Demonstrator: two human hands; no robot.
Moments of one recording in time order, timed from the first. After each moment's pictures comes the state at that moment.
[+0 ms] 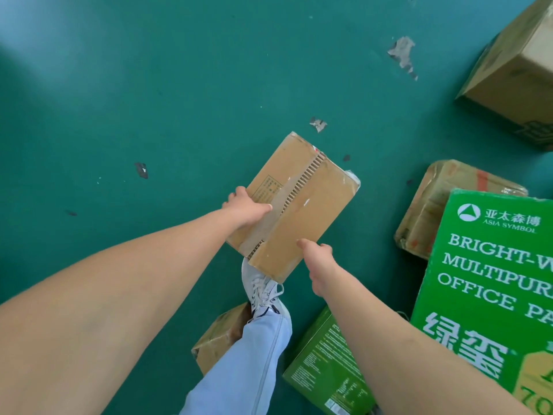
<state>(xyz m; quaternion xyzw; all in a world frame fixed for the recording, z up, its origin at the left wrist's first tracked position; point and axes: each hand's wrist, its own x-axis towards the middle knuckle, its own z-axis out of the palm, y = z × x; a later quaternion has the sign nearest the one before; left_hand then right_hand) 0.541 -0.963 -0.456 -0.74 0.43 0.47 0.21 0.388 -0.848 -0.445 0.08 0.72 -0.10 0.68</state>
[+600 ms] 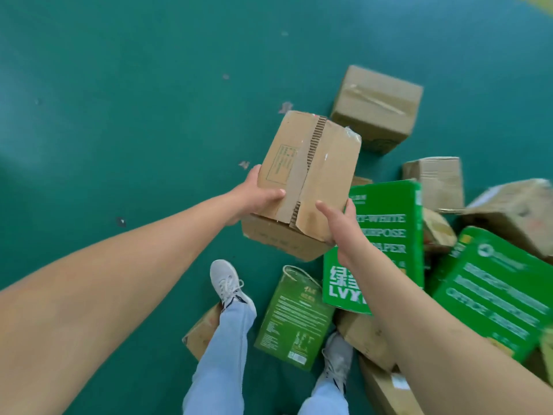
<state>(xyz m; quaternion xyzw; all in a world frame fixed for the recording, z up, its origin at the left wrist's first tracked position) 0.349 -0.938 -0.145 -0.59 0.52 0.61 0.10 0.188 -0.805 -0.157 0.01 0.75 -0.36 0.55</state>
